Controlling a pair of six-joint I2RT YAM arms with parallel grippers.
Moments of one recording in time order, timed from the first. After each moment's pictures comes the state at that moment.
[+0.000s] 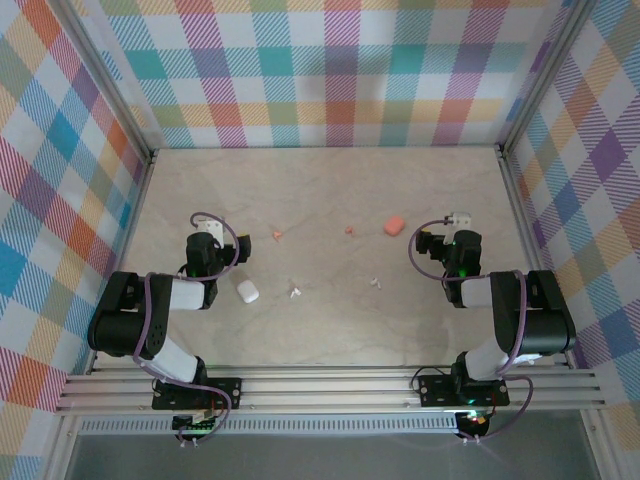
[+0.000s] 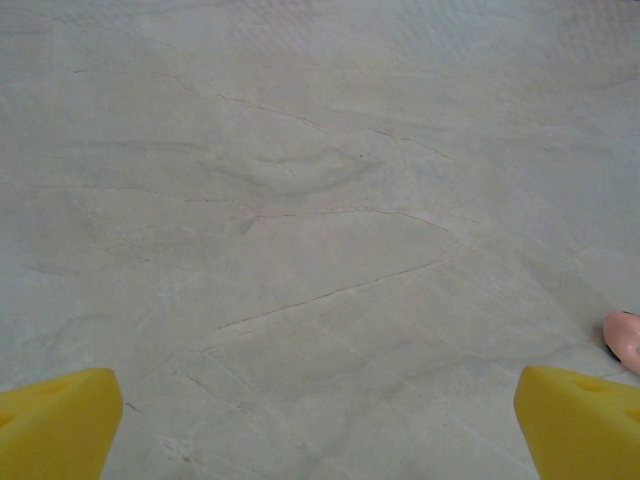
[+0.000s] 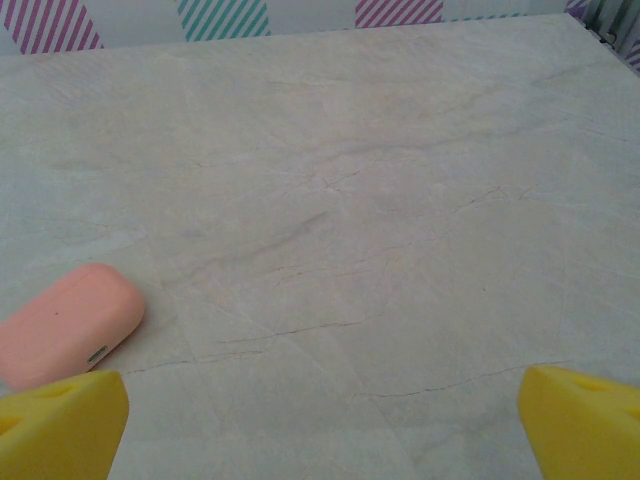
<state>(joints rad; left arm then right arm) -0.08 1.56 0.41 0.70 -0.05 -0.08 0.04 1.54 0.38 0.77 0.04 0.07</state>
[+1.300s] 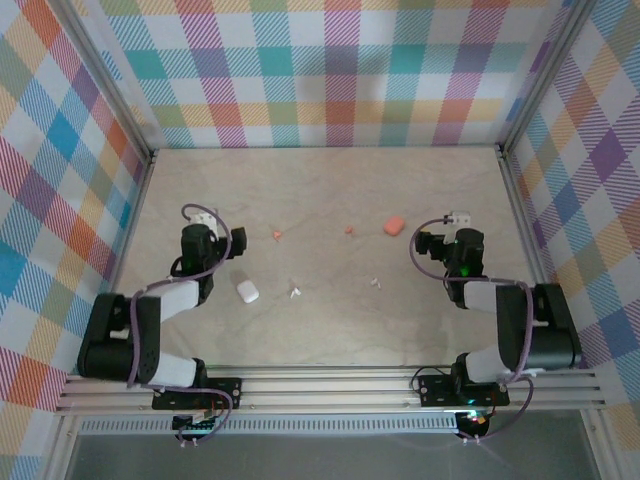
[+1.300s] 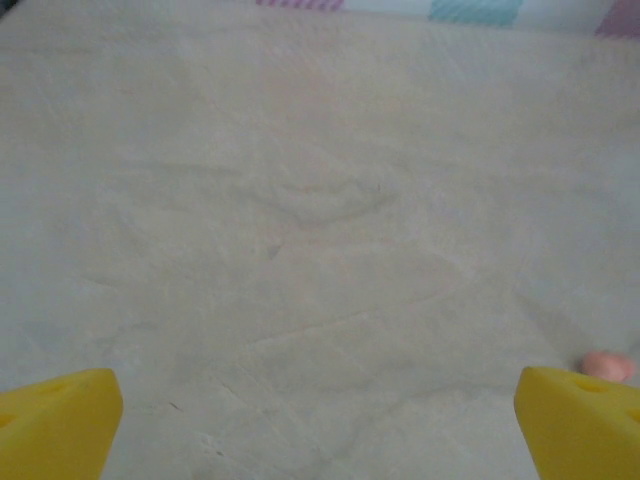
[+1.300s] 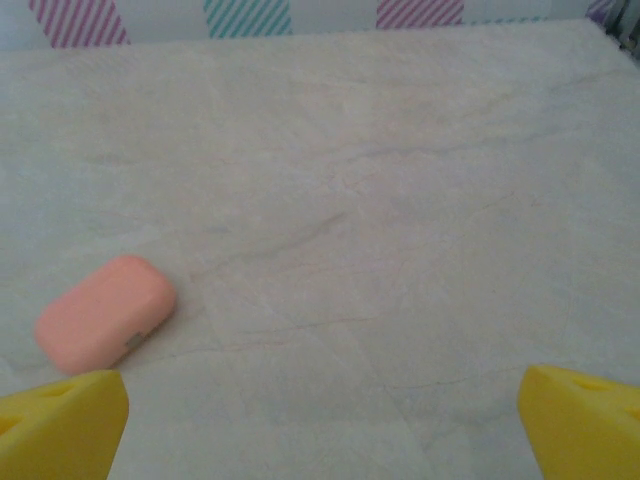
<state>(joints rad) -0.08 1.37 0.49 0.43 -0.10 -0.14 0.04 1.41 0.40 0.60 0.00 0.05</state>
